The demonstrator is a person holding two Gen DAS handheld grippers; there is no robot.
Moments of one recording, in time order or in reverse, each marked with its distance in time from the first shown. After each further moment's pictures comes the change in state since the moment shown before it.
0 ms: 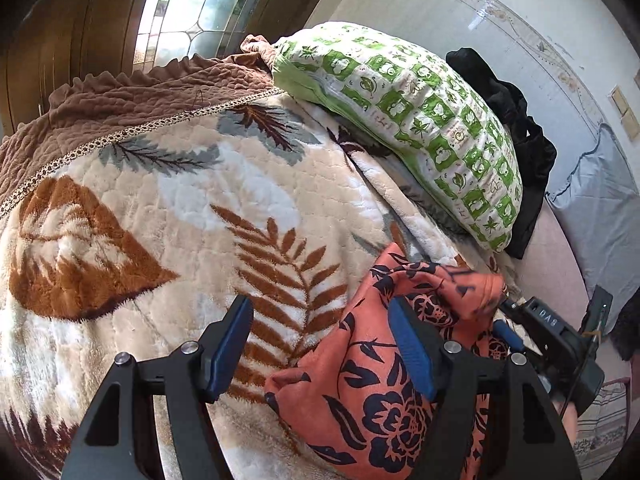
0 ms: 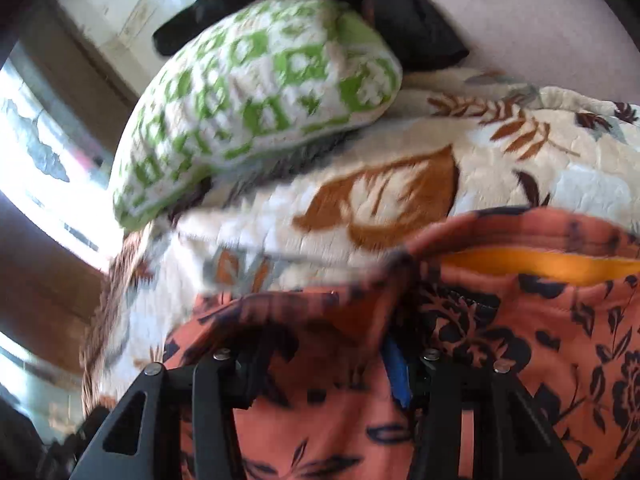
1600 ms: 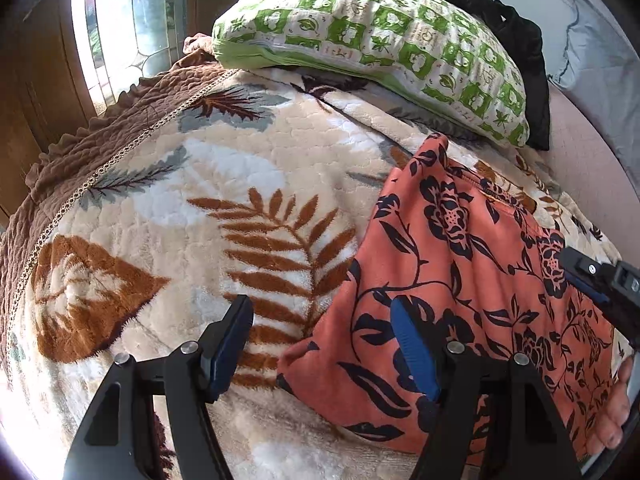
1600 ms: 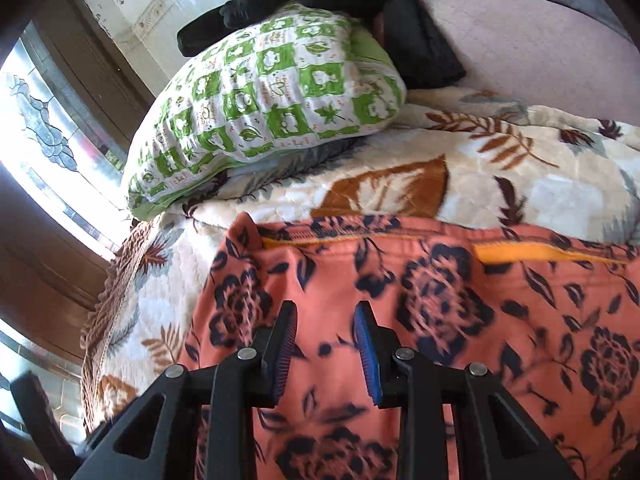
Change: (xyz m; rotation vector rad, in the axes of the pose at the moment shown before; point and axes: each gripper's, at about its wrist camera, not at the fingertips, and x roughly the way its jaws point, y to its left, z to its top) left arm 0.029 -0.037 -0.025 0.361 0.133 0.174; right arm -0.048 0.015 -0.040 -0.110 0.057 -0.028
